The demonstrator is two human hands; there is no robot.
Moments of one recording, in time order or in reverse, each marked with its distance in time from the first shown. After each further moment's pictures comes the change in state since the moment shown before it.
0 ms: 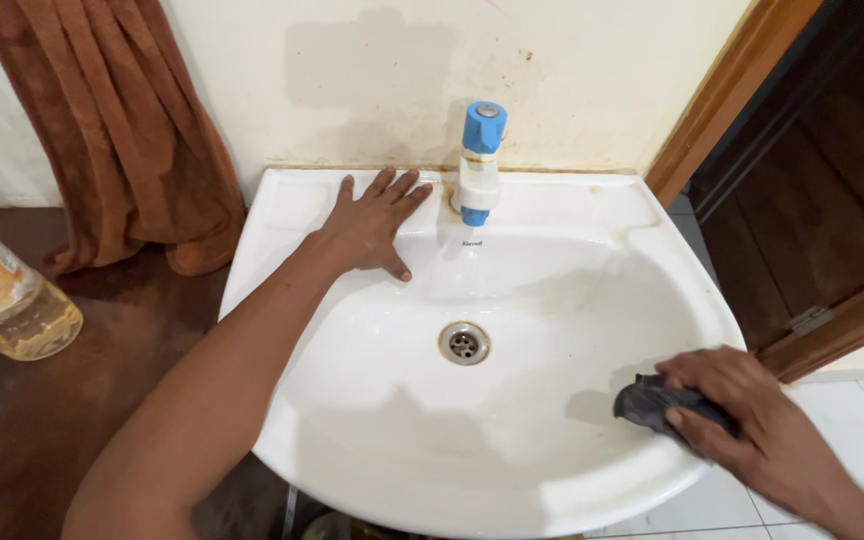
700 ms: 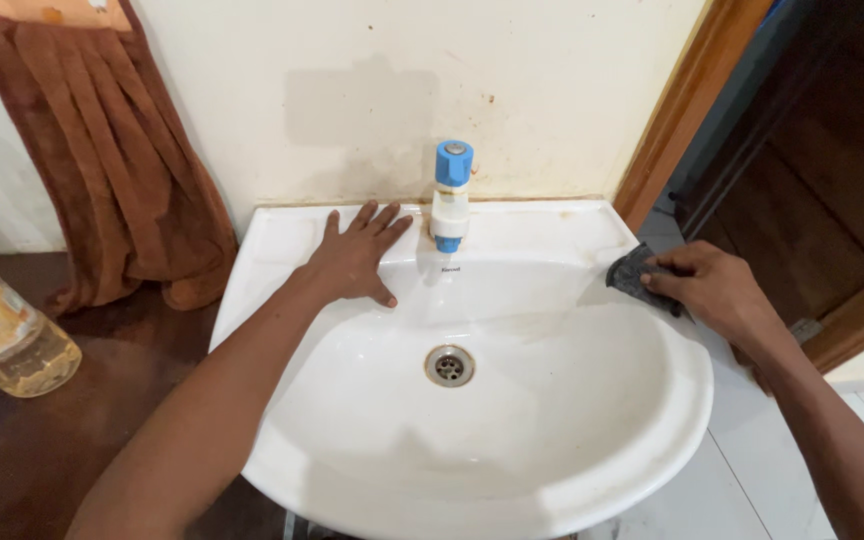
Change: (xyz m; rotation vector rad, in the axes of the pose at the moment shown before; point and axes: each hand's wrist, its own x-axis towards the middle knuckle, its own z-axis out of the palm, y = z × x) left_hand -0.001 0.004 -0.001 0.003 0.016 -0.004; right_hand 0.129 0.027 -0.048 0.116 0.120 0.381
